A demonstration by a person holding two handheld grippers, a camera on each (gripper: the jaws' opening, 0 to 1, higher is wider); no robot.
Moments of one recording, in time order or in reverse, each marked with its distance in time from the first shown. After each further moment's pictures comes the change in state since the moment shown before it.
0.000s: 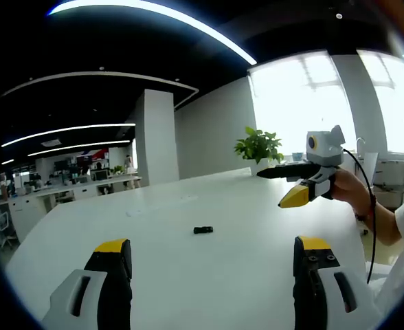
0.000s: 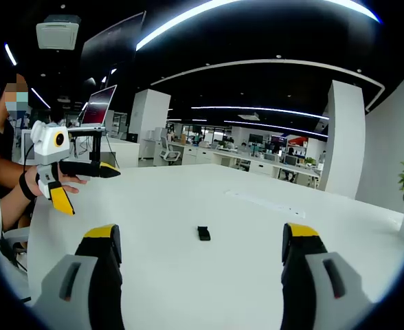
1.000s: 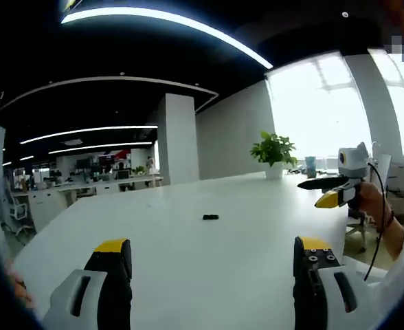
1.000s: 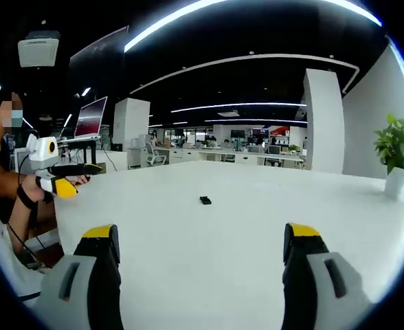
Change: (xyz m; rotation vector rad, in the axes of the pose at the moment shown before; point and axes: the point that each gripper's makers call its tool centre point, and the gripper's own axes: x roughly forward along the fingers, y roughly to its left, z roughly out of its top) left arm -0.074 -0.017 -0.018 -0.037 -0.036 0.165; right arm -0.096 0.026 -0.038 0.116 -0.007 -0.107
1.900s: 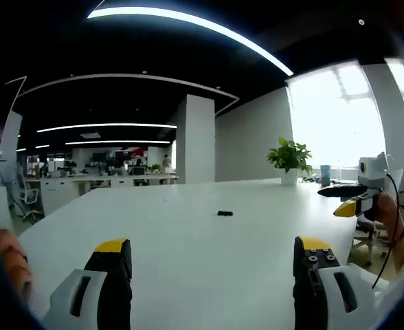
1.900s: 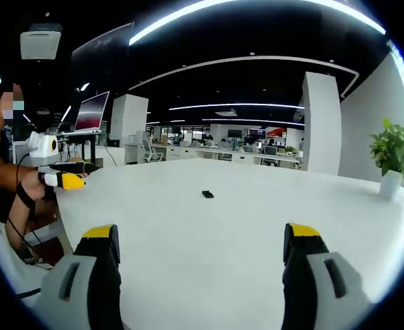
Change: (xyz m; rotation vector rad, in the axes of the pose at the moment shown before) left arm -0.009 0.015 -0.014 -0.073 -0.020 0.072; right arm -0.007 0.012 -0.010 -0.017 0.013 -0.022
